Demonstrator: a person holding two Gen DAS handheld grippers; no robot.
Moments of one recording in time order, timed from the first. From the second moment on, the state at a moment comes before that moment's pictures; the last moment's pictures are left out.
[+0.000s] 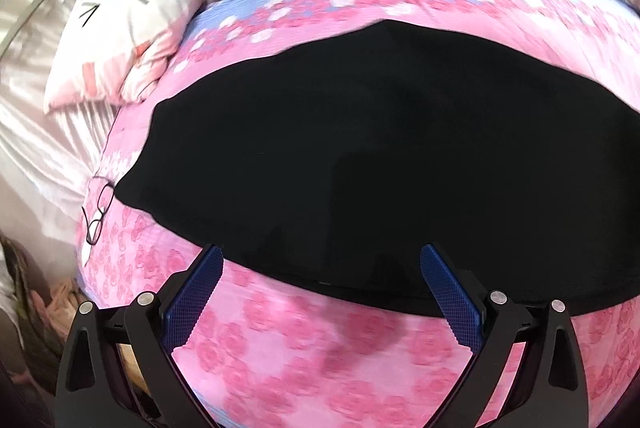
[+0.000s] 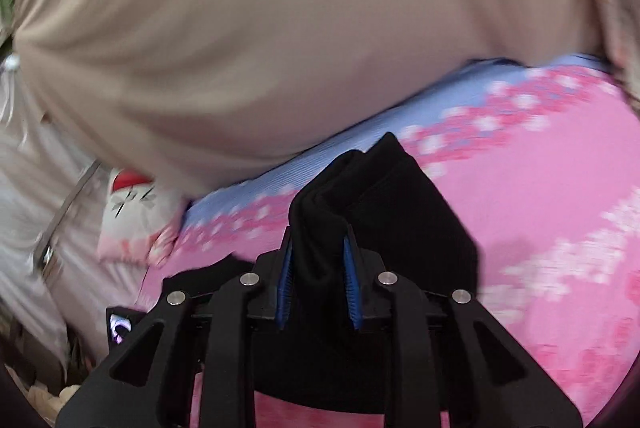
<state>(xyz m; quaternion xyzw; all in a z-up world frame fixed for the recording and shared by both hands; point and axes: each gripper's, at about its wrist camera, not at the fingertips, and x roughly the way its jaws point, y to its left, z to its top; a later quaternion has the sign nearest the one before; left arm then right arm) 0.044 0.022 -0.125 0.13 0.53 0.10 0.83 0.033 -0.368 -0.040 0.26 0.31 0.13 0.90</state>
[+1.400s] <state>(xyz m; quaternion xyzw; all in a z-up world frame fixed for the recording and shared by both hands) 0.074 0.200 -0.123 0.07 0.50 0.06 0.86 0.119 -0.108 -0.158 0.04 0.51 0.00 0.86</state>
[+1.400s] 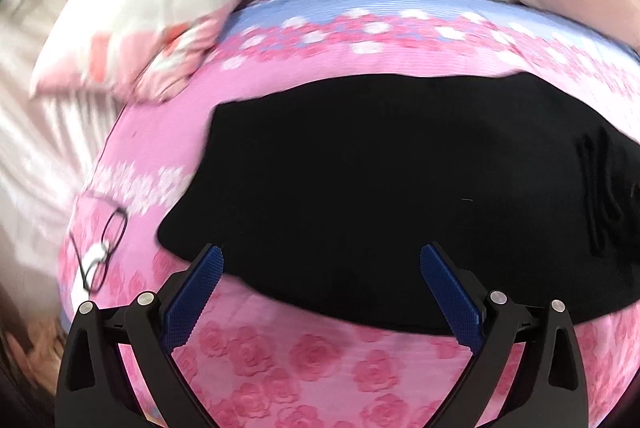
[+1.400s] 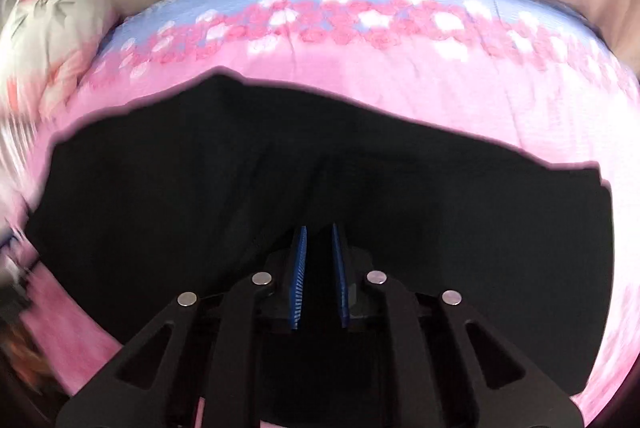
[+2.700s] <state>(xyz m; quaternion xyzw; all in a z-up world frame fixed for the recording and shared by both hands) -0.002 0.357 -0.102 -0.01 0.49 0.23 0.84 0.149 0.091 -0.053 0.10 0.43 0.25 0.86</state>
